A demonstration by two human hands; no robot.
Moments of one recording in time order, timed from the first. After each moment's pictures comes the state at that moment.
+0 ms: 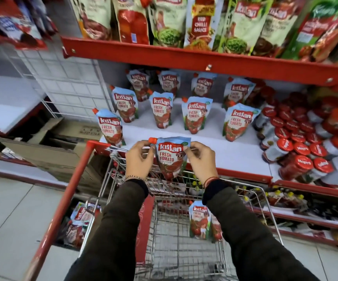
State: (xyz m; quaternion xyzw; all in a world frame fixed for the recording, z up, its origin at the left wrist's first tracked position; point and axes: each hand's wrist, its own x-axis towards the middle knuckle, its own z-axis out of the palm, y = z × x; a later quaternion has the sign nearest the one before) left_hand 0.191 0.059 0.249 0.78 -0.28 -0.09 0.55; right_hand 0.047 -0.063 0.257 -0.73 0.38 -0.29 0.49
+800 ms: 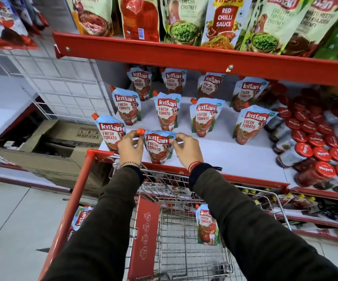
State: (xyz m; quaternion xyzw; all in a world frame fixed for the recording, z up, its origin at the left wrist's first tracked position) left_hand 0.304 0.022 0.220 0.84 -0.24 -0.06 0.48; right_hand 0.156 -0.087 0.241 -0.79 0.40 -0.21 0.41
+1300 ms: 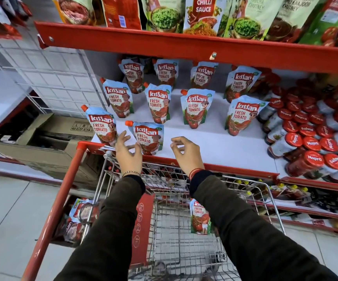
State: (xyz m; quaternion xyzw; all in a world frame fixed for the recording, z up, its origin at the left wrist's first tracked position) left_hand 0.238 0.034 0.200 0.78 -0.16 -0.07 0.61; right_hand 0.100 -0.079 0.223 -0.77 0.39 -0.22 0.45
